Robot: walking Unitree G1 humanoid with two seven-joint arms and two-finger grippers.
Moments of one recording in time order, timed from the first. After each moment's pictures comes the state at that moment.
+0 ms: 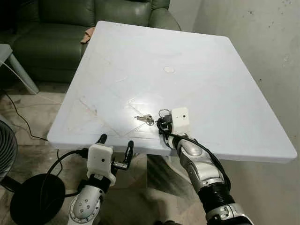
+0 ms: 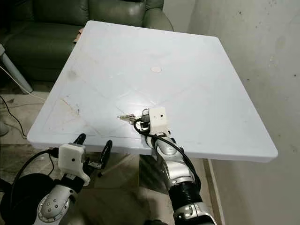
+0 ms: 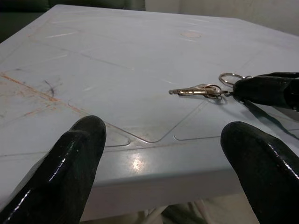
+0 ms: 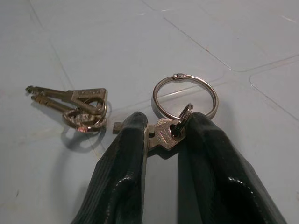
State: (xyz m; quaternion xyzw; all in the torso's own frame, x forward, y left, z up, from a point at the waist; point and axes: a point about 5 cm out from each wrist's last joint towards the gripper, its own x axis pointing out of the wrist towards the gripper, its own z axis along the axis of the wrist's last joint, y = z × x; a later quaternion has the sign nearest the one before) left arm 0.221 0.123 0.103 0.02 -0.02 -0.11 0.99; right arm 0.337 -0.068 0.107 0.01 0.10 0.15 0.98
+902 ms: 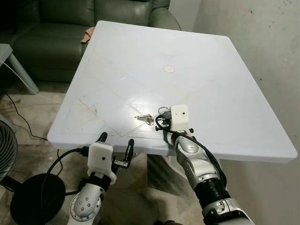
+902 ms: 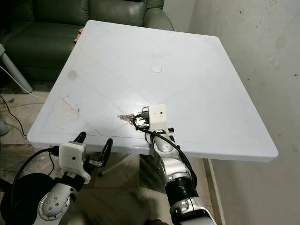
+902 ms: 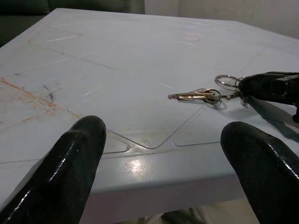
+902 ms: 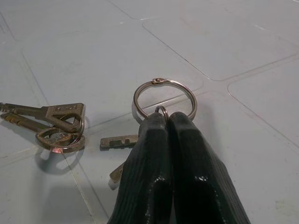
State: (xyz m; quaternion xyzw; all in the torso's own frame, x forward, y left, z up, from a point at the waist) left arm 0.223 0.122 0.105 0.02 -0.02 -0.12 0.99; right arm 0.344 -0.068 0.109 0.00 0.09 0.10 0.99
